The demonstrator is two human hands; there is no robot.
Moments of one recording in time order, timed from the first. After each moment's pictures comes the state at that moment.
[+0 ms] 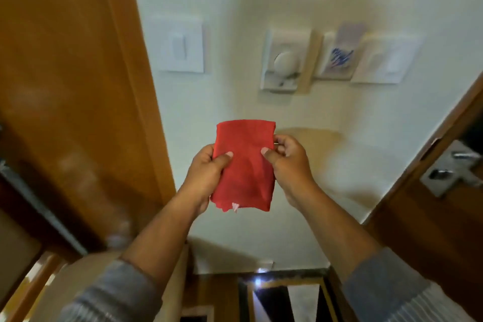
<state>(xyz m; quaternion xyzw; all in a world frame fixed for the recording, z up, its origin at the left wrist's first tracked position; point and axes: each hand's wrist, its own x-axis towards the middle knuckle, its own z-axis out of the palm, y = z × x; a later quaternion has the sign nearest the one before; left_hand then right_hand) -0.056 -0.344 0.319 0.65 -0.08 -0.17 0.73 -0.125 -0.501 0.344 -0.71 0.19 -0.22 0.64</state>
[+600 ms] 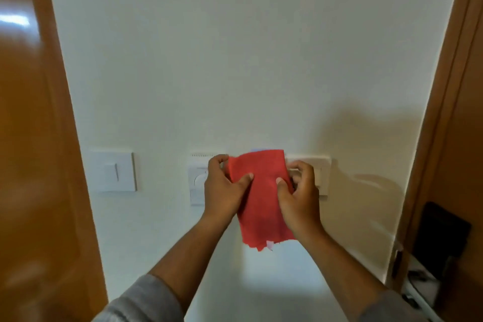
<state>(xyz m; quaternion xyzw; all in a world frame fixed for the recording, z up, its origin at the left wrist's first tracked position) -0.051 -0.572 0.477 0.69 -0.20 0.13 0.68 -0.120 -0.705 0.463 -0.72 0.05 -0.49 0.48</state>
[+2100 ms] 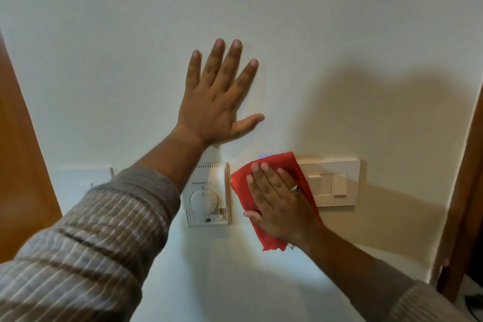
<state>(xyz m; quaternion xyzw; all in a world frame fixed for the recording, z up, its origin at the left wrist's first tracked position) 0.089 -0.582 0.620 0.64 -0.35 0.68 -0.02 -0.003 -0.753 0.423 -0.76 -0.14 -0.56 -0.30</state>
